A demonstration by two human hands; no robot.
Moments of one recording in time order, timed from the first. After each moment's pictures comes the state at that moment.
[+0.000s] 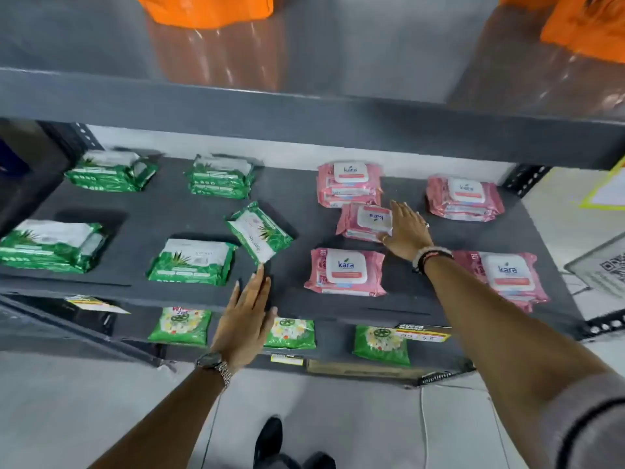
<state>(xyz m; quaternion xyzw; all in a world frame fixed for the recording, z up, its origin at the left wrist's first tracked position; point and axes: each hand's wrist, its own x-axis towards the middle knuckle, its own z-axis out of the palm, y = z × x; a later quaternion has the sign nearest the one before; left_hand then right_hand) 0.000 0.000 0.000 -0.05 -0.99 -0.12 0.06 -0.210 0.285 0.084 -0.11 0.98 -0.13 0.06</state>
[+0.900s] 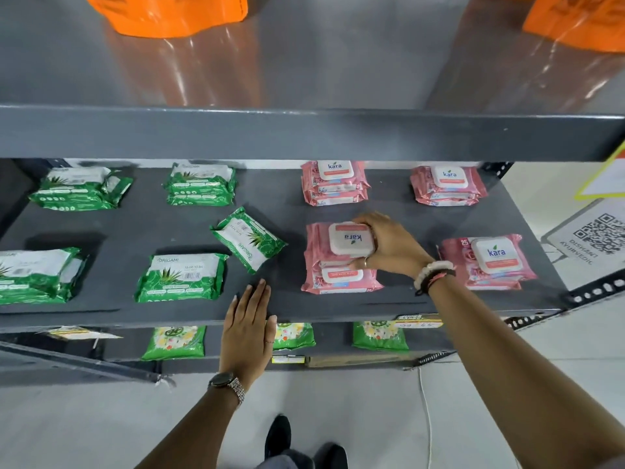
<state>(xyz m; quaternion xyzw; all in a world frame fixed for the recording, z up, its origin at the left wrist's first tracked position) 0.003 0.007 -0.007 -0.03 -0.98 -0.16 0.08 -0.149 0.267 0.126 -0.21 0.94 -0.27 0.09</state>
